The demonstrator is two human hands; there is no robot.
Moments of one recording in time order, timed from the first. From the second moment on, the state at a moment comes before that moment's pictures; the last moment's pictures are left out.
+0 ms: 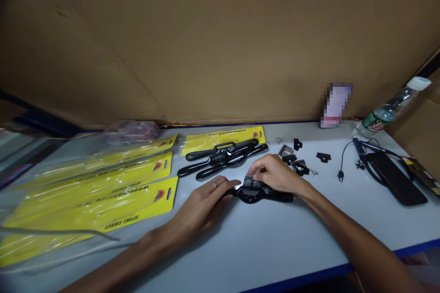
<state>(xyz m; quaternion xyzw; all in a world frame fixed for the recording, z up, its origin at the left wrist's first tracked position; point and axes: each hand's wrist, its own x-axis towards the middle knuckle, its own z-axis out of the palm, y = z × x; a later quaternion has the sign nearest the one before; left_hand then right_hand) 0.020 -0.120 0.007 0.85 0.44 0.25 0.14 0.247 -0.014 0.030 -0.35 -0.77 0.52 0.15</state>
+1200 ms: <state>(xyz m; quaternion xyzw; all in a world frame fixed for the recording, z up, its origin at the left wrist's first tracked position) 0.021 -0.119 0.007 0.84 0.45 0.24 0.15 0.246 -0.036 0.063 -0.33 -0.86 0.39 0.02</state>
